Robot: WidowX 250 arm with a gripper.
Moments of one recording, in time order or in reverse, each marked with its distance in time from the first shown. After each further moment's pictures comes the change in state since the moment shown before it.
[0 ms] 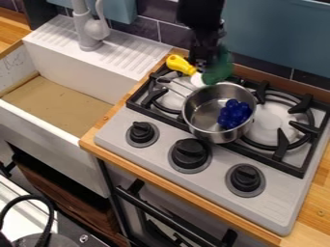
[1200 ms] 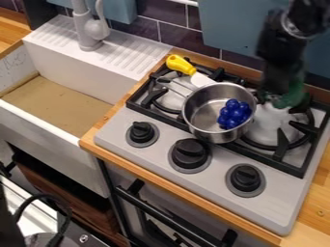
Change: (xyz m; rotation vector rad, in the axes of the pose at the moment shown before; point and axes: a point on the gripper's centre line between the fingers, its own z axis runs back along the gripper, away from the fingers) arm -0.099 0.003 -0.027 -0.125 0.052 -0.084
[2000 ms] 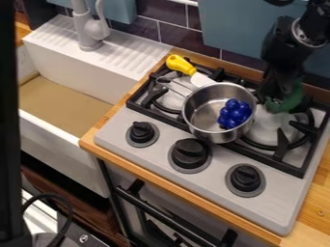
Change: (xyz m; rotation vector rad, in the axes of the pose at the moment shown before) arm -0.003 0.007 -0.012 0.054 -0.125 -0.029
